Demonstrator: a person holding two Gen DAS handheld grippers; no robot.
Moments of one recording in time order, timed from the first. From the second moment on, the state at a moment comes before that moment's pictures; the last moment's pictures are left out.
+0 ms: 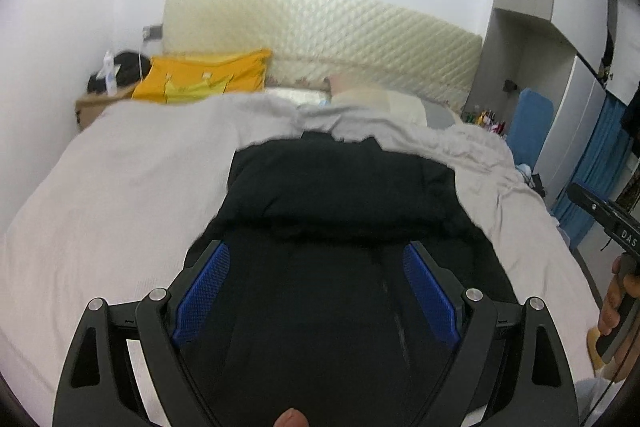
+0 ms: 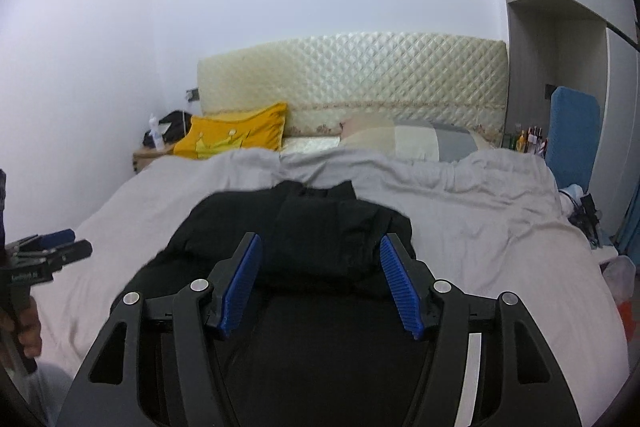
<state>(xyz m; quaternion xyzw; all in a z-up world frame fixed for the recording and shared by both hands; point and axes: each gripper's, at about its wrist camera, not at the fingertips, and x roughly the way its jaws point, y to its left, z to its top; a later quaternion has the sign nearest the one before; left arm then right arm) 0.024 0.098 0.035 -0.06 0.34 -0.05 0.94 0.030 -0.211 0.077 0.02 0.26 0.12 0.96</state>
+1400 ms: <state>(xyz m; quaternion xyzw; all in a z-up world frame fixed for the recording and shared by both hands) 0.056 0.243 -0.157 -0.31 0.59 0.06 0.74 0.014 -0.394 -0.170 0.35 0.57 0.00 0.74</state>
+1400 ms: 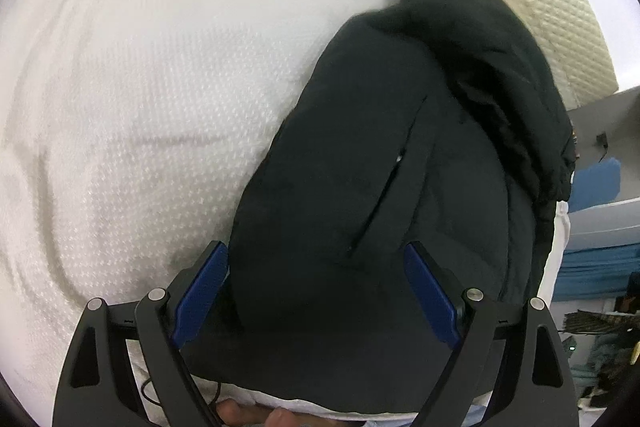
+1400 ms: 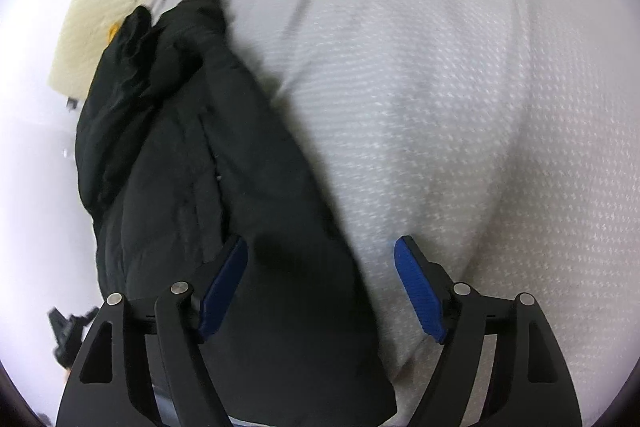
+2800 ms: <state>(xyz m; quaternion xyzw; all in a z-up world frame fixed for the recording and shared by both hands) 0.085 0.231 -0.209 -0.41 0.64 -0.08 0.64 0.023 -0.376 -0.196 0.43 0.59 0.13 0.67</state>
